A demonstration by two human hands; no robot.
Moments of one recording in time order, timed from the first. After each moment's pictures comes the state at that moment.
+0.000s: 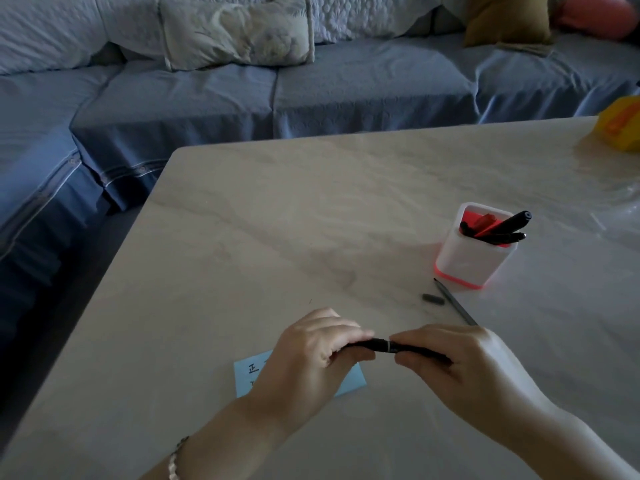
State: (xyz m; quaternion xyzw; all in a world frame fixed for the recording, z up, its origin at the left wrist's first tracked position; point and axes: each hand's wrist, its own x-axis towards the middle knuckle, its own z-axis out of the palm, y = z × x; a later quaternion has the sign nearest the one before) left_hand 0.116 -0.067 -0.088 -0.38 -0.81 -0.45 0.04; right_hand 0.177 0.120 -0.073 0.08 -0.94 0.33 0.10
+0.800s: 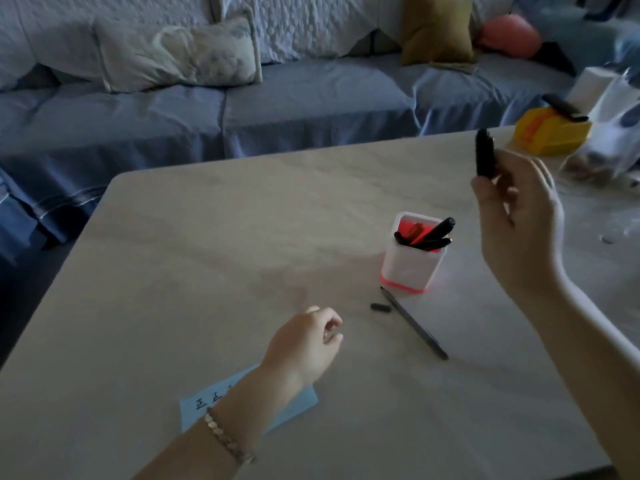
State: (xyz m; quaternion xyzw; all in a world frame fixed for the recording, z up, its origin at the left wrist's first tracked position) left_hand 0.078 0.000 -0.132 -0.25 -0.92 -0.27 -0.14; right_hand 0.114 0.224 -0.021 -0.09 -0.84 0.31 0.44
